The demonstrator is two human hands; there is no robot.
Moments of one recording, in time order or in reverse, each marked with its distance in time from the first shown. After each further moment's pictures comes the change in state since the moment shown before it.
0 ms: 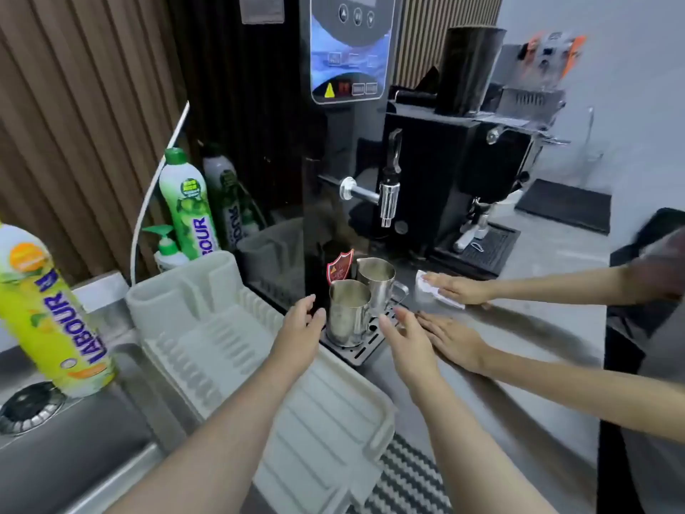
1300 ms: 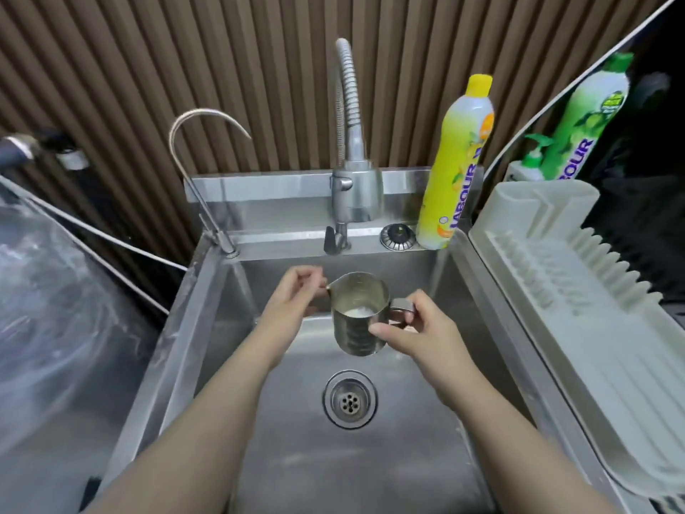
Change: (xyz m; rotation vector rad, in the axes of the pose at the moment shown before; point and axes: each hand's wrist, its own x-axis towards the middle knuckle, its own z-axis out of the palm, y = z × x) left_hand -0.305 -0.152 -0.318 -0.291 0.664 -0.181; right_hand -0.281 -0.063 0.260 -0.048 -0.973 -0.174
